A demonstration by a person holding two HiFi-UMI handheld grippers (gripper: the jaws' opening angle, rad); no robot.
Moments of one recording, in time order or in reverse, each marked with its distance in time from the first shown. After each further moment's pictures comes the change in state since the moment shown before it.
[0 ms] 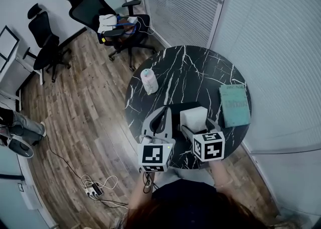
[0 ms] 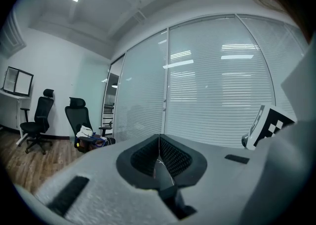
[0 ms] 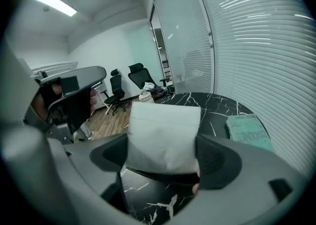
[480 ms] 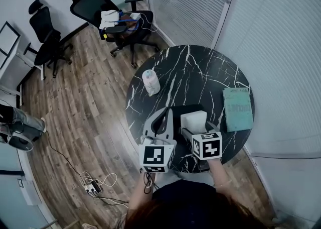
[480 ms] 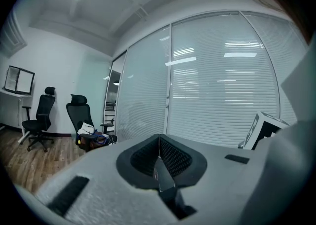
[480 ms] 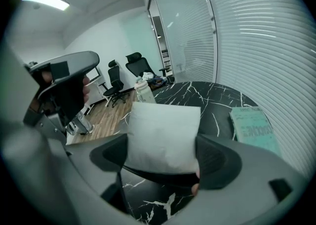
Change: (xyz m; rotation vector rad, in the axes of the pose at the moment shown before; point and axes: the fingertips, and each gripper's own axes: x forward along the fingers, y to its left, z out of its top) left arm 0.019 0.012 -0.012 -0.013 0.029 0.019; right arm 0.034 -0.009 -0.017 0.008 0.125 0.007
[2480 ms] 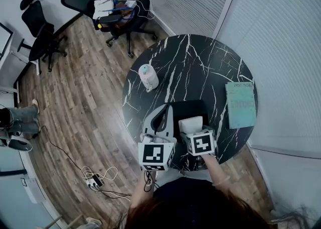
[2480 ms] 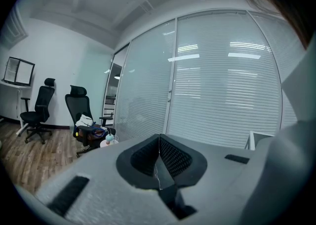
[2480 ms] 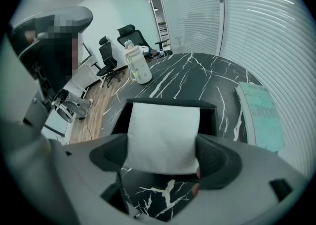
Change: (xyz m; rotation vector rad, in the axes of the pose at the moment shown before) left arm 0.027 0.011 -0.029 -0.049 0.047 -0.013; right arm 0.047 -0.008 -0.058 0.008 0.282 -0.051
